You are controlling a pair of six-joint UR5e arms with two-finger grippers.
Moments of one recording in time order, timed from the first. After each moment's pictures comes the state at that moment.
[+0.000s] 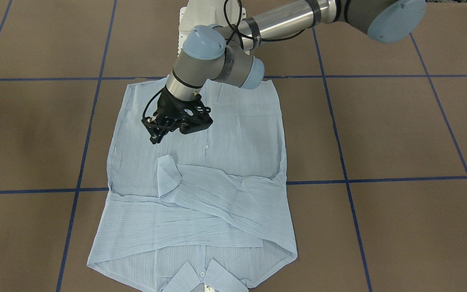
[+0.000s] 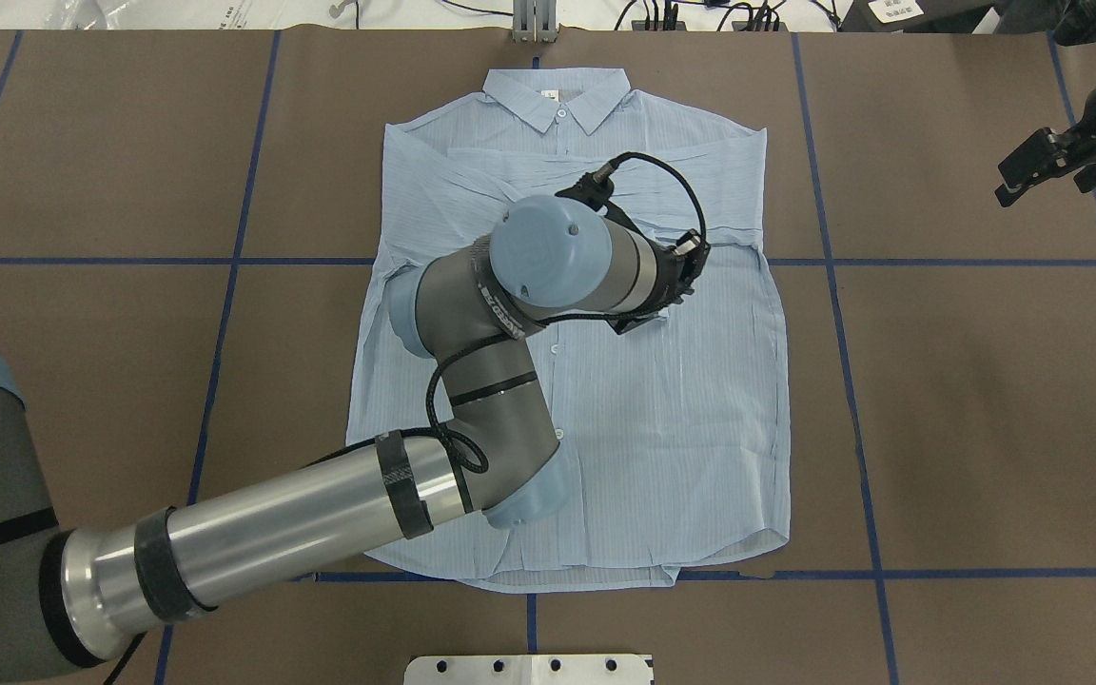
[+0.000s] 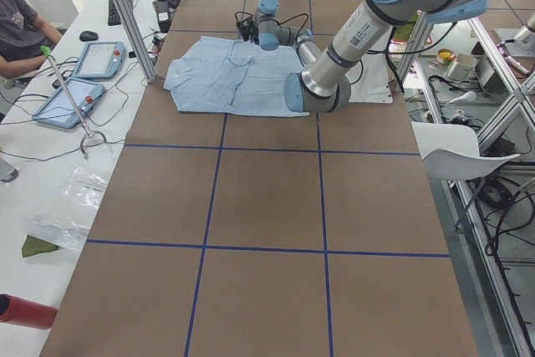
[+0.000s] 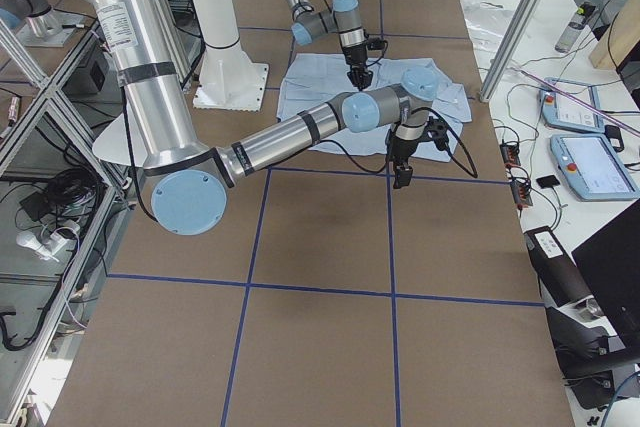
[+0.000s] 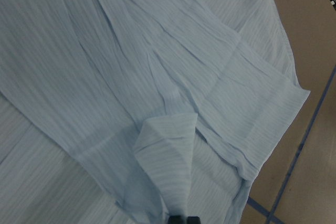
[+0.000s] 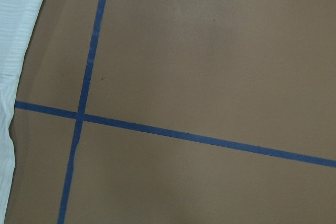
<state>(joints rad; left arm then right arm) -0.45 -2.61 -1.19 -2.33 -1.69 -1.98 1.23 -1.28 1.73 -1.72 2.28 0.27</state>
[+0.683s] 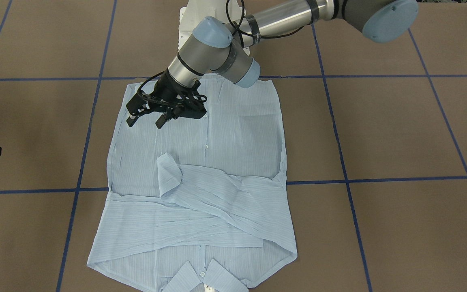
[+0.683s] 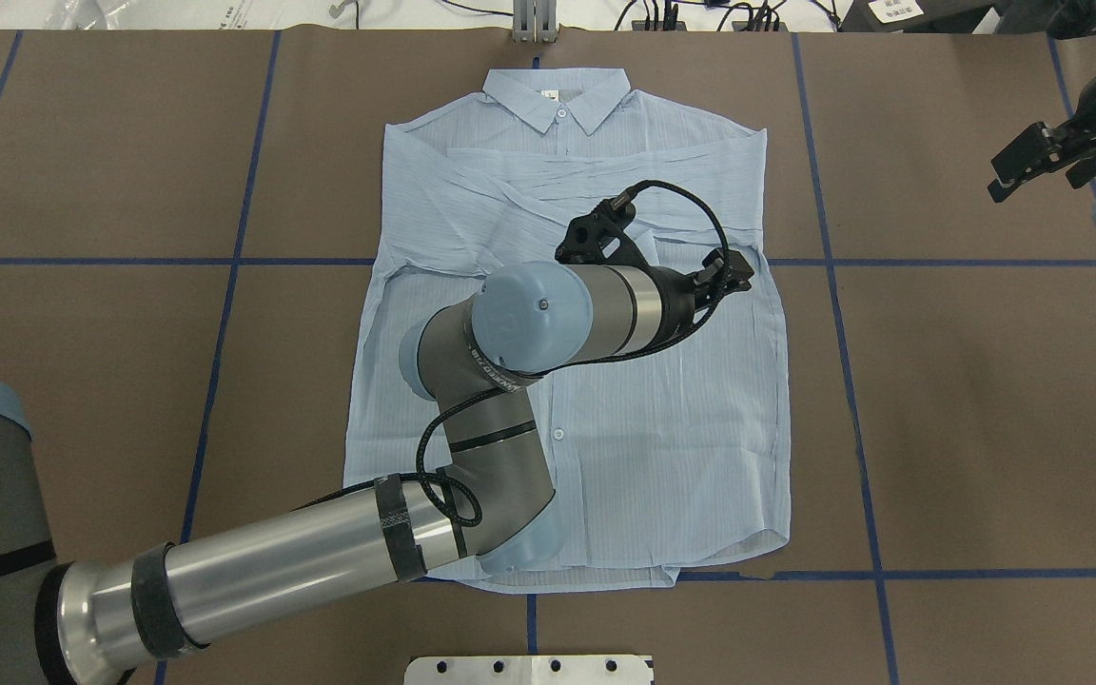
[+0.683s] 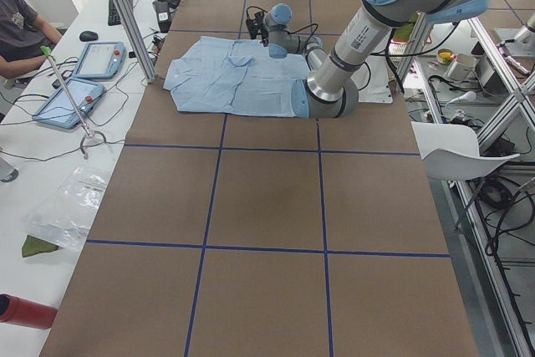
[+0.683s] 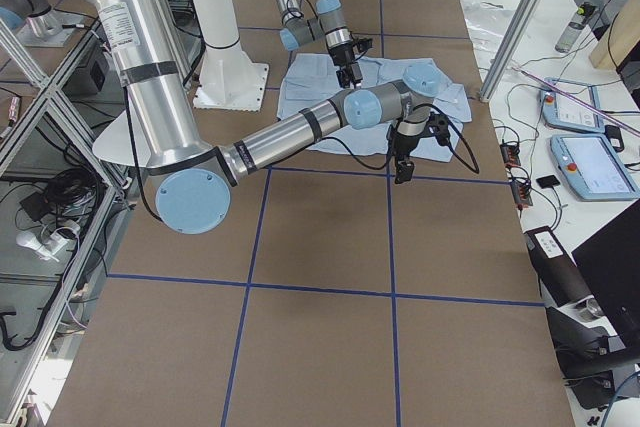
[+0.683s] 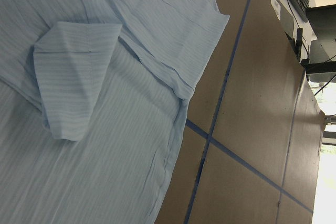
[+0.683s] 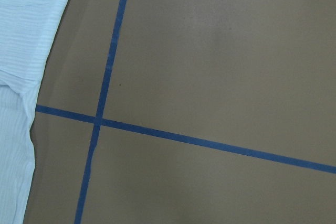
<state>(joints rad) -0.42 -2.55 -1.20 -2.51 -1.58 -1.88 1.23 -1.27 1.73 -1.69 2.30 0.27</state>
